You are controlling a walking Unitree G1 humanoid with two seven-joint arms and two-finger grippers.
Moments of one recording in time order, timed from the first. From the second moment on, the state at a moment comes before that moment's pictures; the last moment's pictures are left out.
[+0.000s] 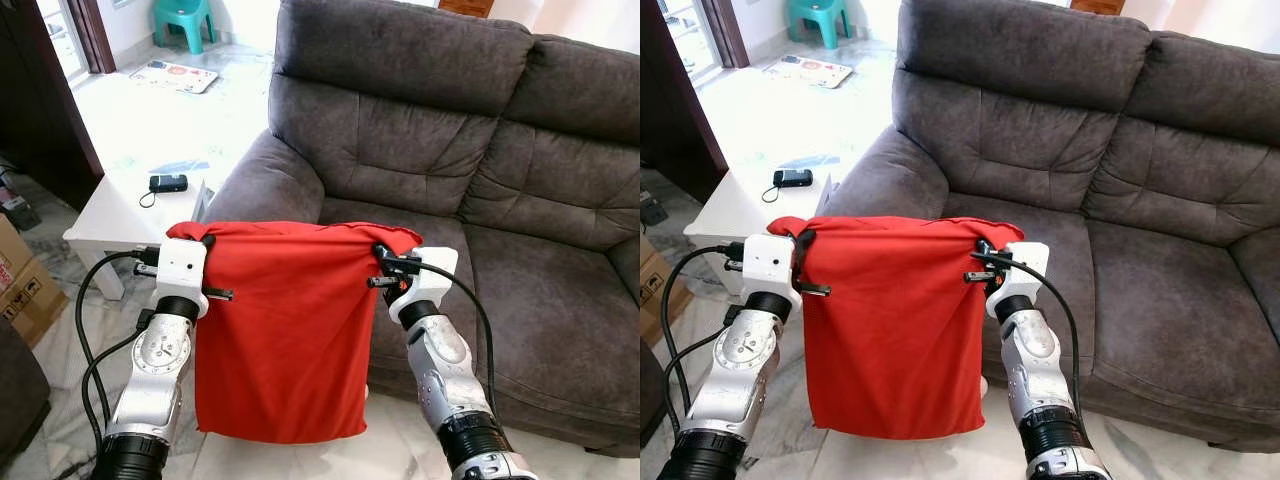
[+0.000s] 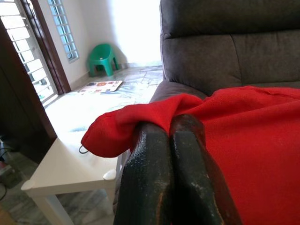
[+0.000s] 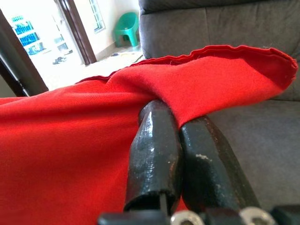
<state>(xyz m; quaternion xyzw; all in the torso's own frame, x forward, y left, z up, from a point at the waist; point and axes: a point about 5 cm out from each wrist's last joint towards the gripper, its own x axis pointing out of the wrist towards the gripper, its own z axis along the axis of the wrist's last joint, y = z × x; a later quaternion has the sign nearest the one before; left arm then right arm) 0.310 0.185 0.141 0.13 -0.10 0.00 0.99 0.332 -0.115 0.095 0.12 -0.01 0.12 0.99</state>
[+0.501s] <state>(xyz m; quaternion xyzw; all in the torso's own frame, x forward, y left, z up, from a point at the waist) 0.312 0.189 0.147 0.13 -0.11 0.02 0.99 0.336 -0.109 0.100 0.12 -0.02 0.13 0.98</state>
